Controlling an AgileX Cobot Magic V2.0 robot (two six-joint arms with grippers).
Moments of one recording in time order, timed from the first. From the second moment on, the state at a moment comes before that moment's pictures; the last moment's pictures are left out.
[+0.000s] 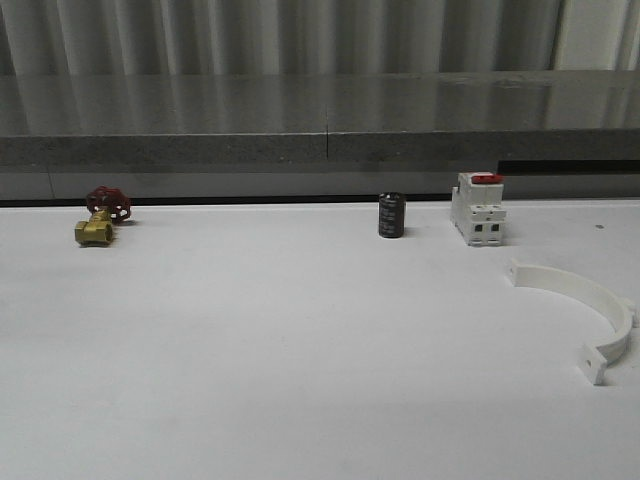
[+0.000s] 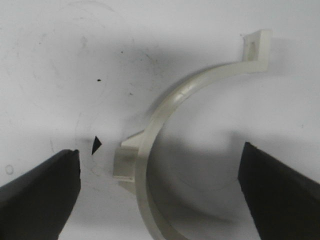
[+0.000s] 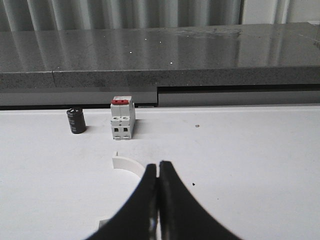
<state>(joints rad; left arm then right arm) 0.24 1.95 -1.27 -0.12 0.71 0.27 0.04 -0.01 0.03 0.04 0.10 0.05</state>
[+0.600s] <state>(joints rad) 0.24 1.98 -1.27 -0.14 0.71 0.27 0.04 -0.01 0.03 0.04 0.10 0.05</state>
